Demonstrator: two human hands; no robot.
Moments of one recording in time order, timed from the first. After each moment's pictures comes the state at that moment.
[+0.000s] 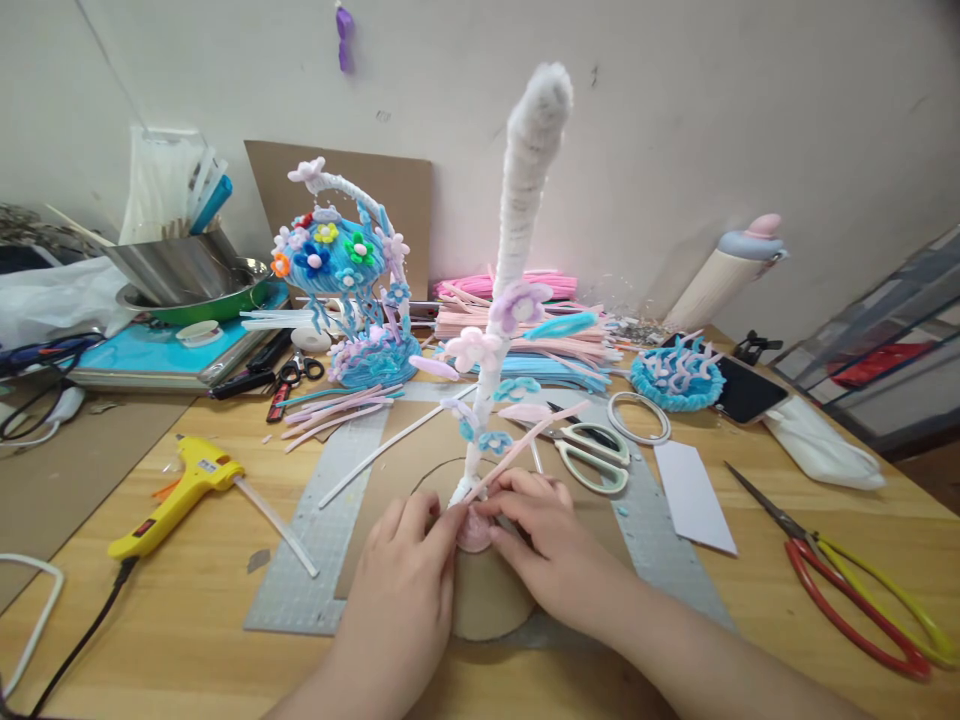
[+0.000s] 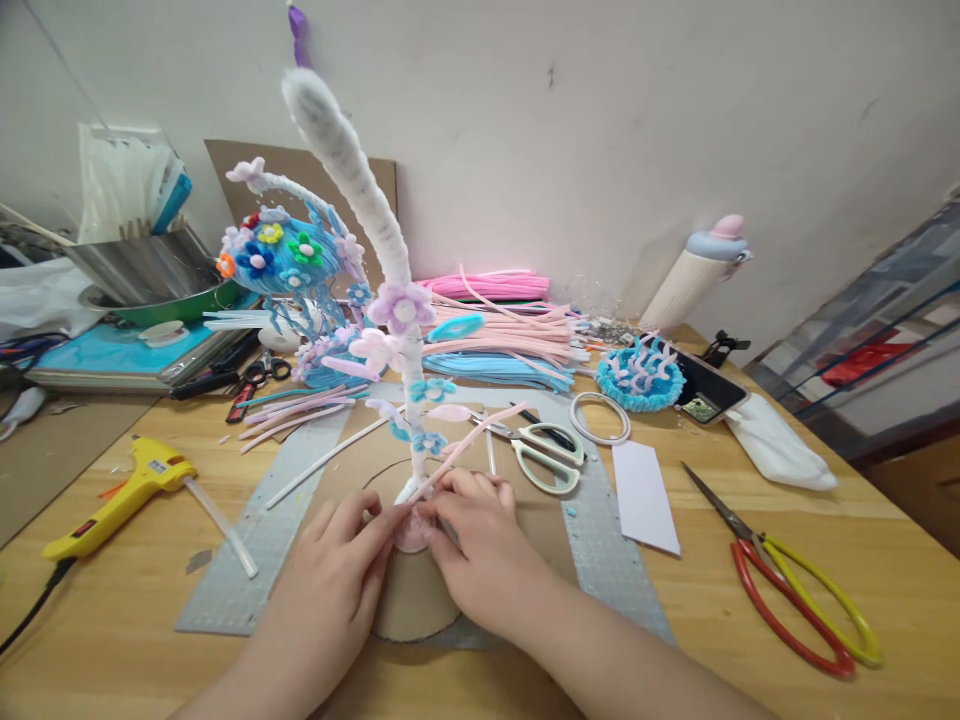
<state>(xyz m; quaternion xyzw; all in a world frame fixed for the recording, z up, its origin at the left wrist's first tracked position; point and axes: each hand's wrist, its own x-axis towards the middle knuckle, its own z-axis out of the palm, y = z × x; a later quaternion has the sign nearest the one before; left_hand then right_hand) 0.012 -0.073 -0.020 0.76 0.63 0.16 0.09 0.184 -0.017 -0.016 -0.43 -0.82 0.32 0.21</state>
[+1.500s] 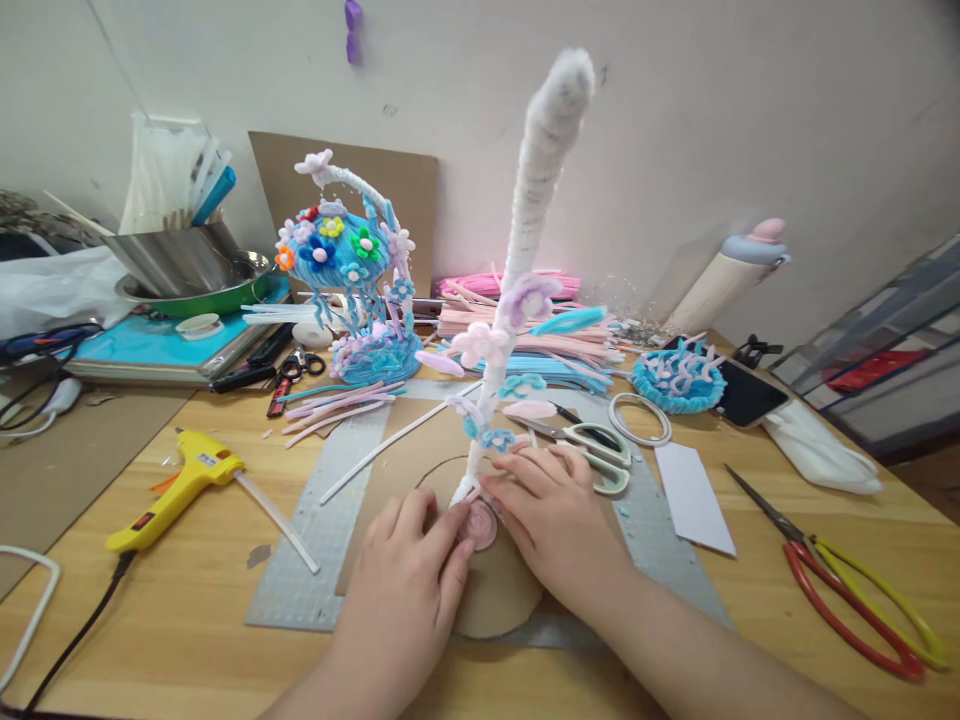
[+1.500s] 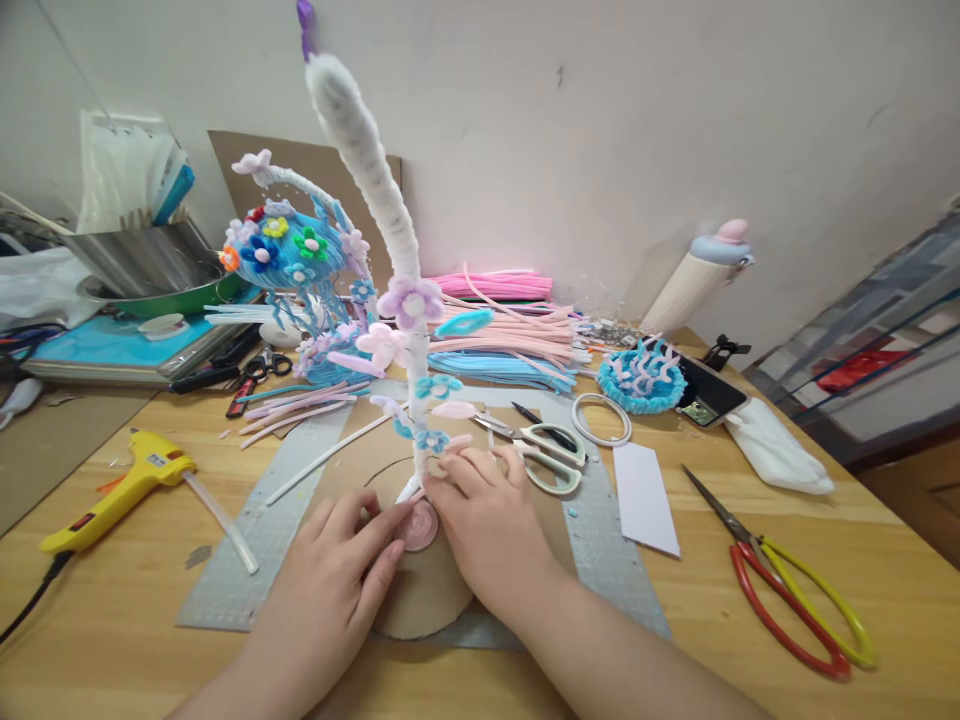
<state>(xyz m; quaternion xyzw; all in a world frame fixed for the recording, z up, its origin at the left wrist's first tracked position) 0.008 -0.075 -0.020 0.76 0.62 0.18 0.08 0.186 -0.007 -0.018 -0.39 -0.89 0.03 0.21</state>
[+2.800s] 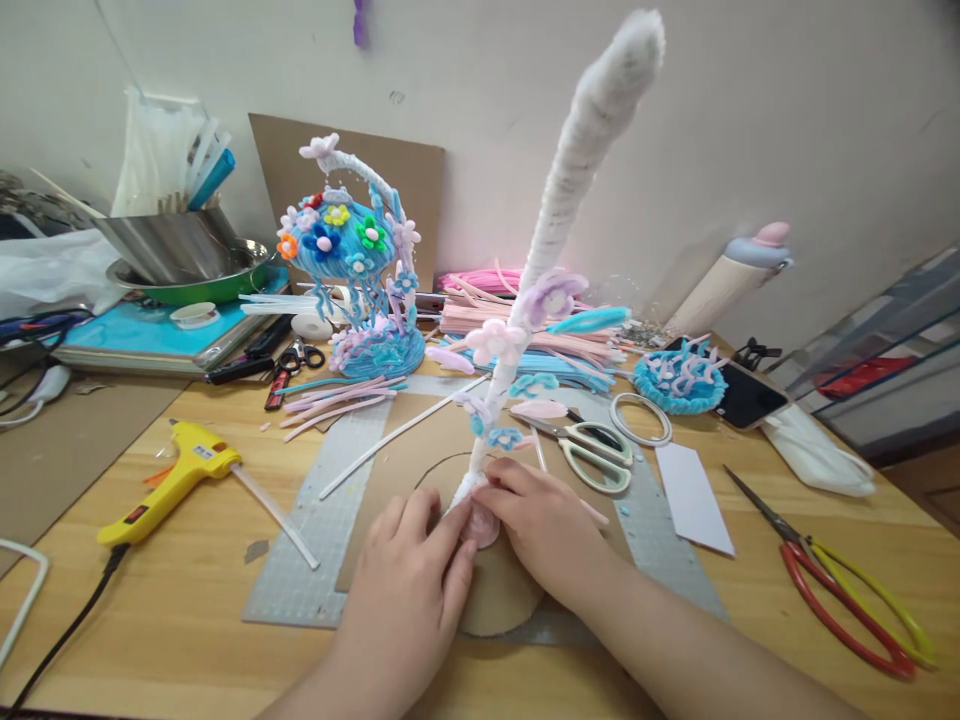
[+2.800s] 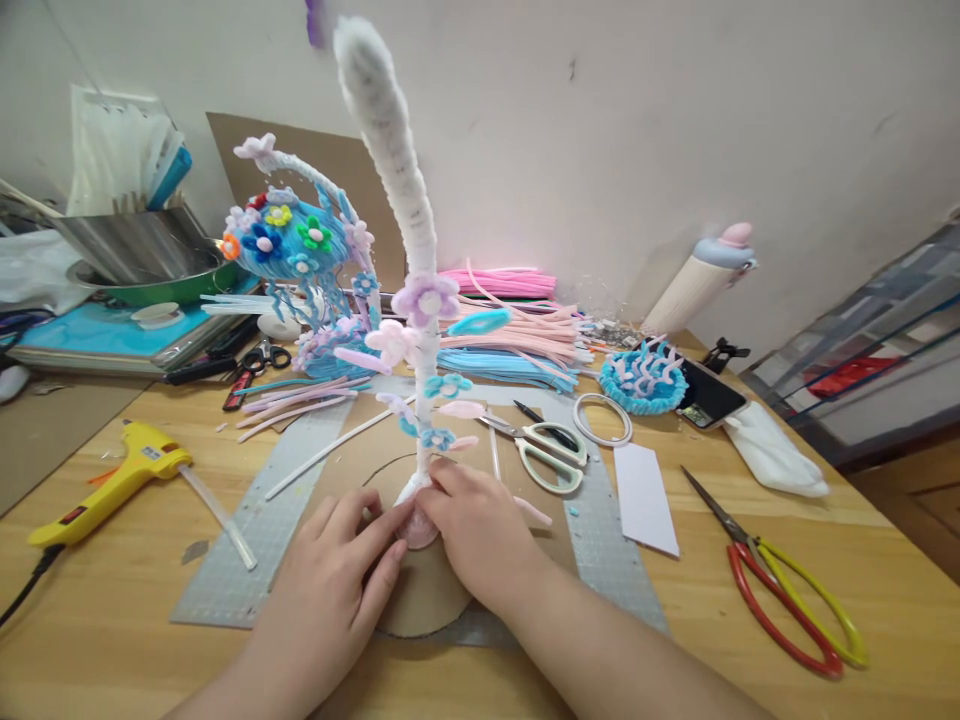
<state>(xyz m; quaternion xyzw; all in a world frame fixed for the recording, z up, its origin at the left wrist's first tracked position) 0.008 -0.077 -0.024 0.76 0.62 0.19 0.08 0.174 -0.002 -0.026 -0.38 -0.91 0.11 0.13</state>
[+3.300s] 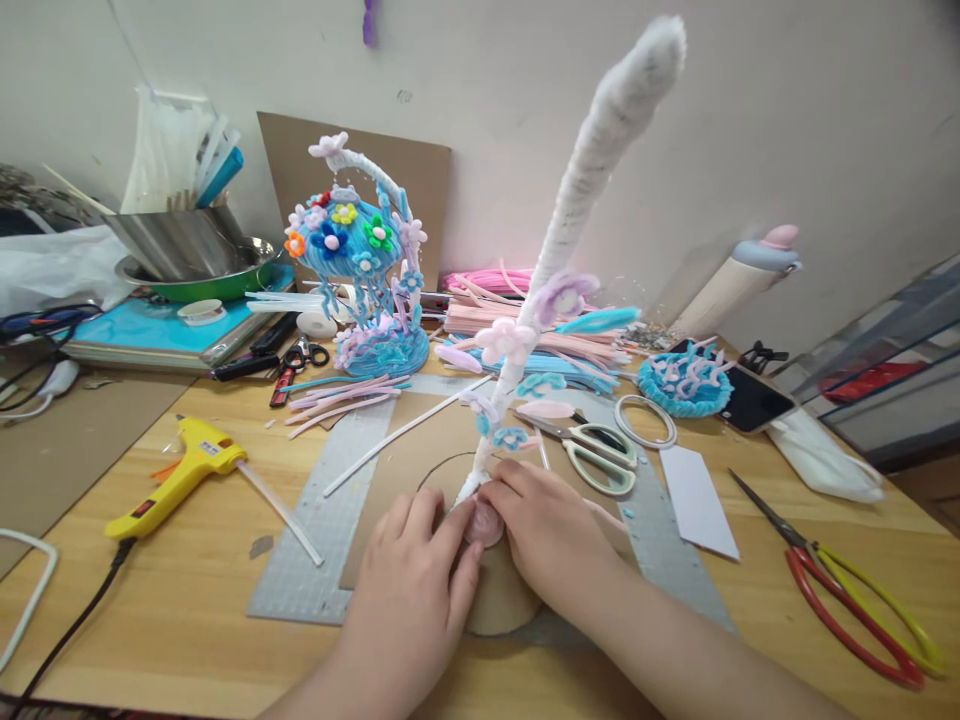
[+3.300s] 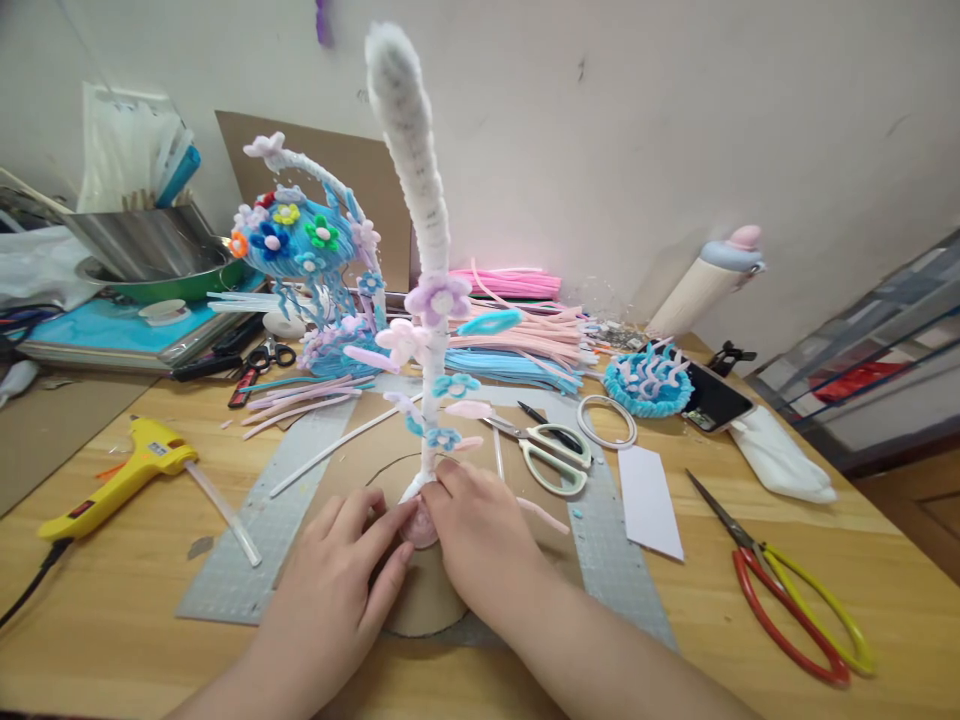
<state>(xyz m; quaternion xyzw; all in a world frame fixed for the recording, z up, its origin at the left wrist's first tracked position) 0.011 -0.076 -0.024 0.75 0.63 0.17 0.08 0.164 -0.006 -0.011 -0.41 -0.90 0.12 0.07</state>
